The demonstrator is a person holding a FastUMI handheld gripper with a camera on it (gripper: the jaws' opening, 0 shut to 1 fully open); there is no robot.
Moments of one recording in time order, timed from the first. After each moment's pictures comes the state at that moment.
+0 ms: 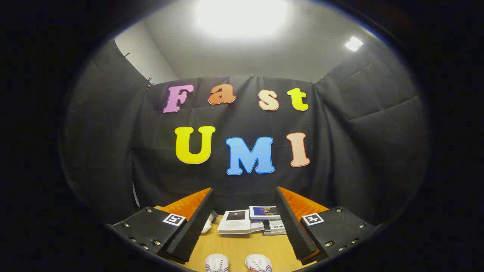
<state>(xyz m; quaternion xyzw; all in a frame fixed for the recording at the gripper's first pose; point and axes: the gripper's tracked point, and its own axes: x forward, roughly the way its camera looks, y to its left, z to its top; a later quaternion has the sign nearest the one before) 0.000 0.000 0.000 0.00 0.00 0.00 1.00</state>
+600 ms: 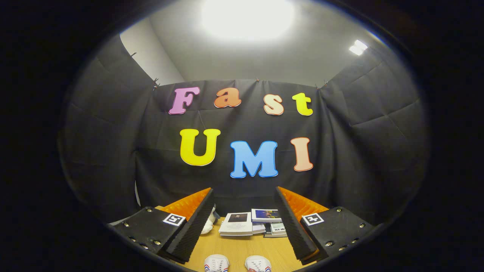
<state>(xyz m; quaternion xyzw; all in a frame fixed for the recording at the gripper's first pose) -0.008 0.008 0.009 -0.01 -0.02 0.02 1.00</state>
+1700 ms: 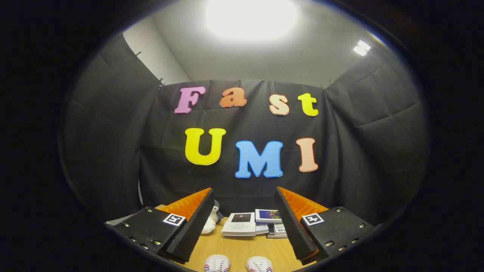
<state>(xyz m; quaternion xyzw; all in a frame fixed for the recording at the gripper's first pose) -0.002 0.019 0.006 -0.02 -0.02 0.04 1.00</state>
